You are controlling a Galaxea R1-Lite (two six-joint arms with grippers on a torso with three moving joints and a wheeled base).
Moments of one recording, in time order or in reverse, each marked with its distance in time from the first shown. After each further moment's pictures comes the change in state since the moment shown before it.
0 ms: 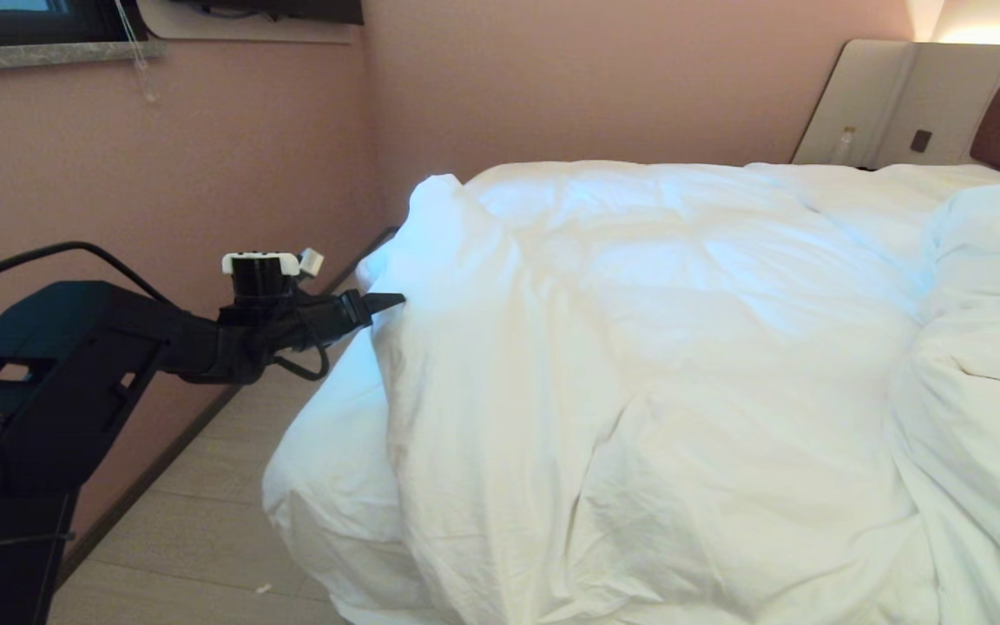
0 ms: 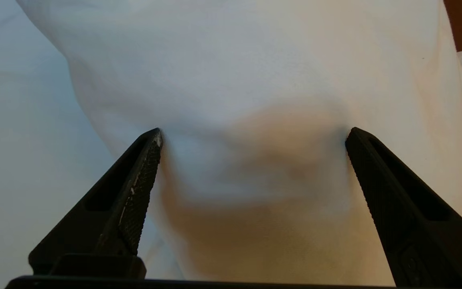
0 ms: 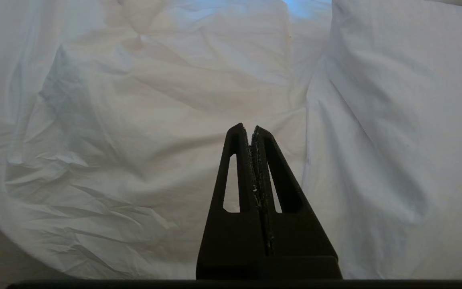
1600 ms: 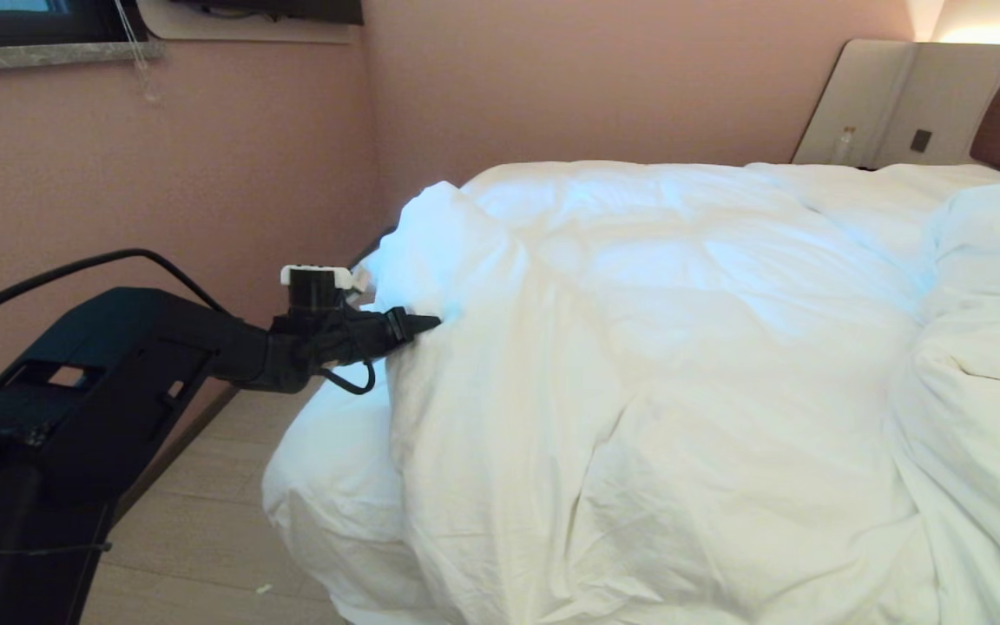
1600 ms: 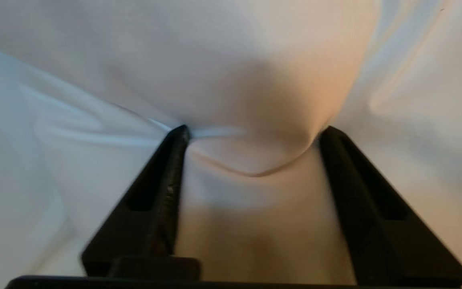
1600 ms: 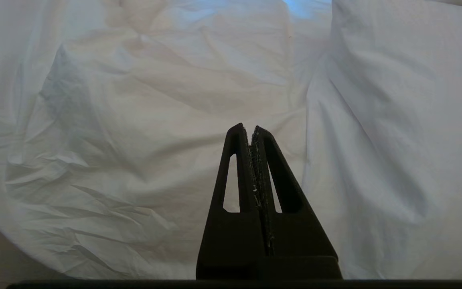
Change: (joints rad) left arm -0.123 0.017 0.002 0.062 0.068 -0.003; right arm 0.000 0.000 0.000 0.000 0.000 0.000
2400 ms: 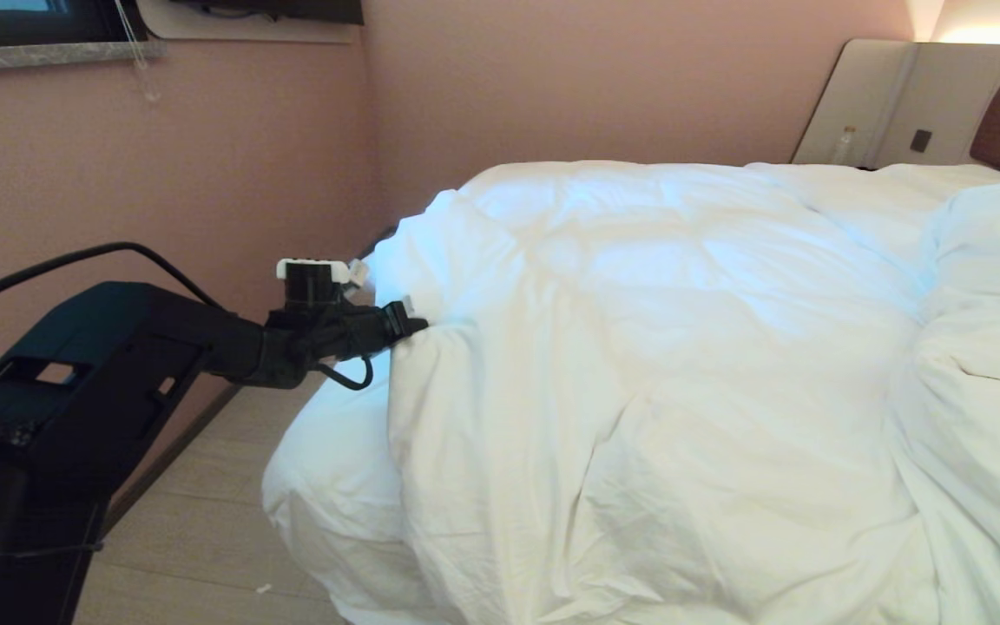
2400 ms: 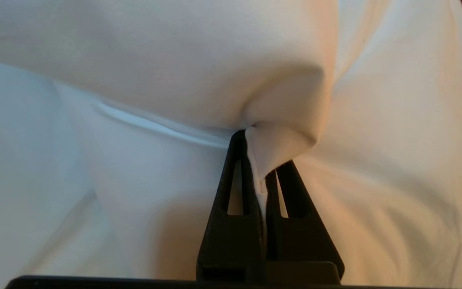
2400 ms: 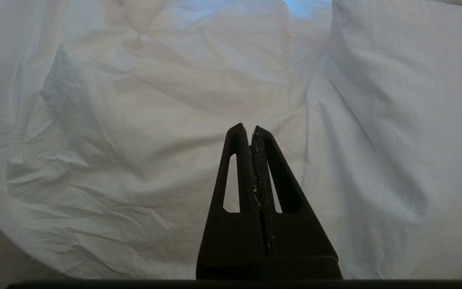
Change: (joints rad) left arm 0.000 -0.026 0.007 0.004 0.001 -0.001; right arm 0.000 0.000 0.000 0.000 0.000 0.000
